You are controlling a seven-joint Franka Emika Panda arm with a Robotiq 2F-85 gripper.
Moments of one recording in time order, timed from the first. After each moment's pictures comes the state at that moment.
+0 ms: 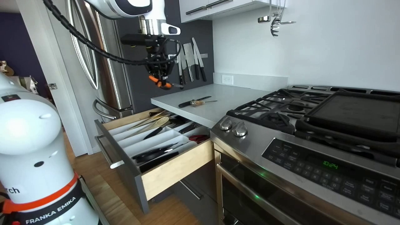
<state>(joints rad) 0.11 -0.57 0.00 -2.47 0.12 2.00 -0.26</state>
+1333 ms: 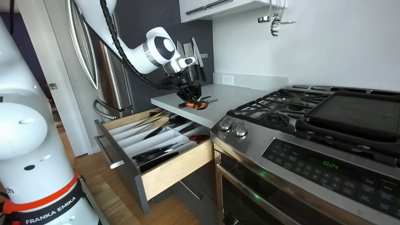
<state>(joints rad) -0.08 -0.11 0.20 -2.45 -0.58 2.59 0.39</state>
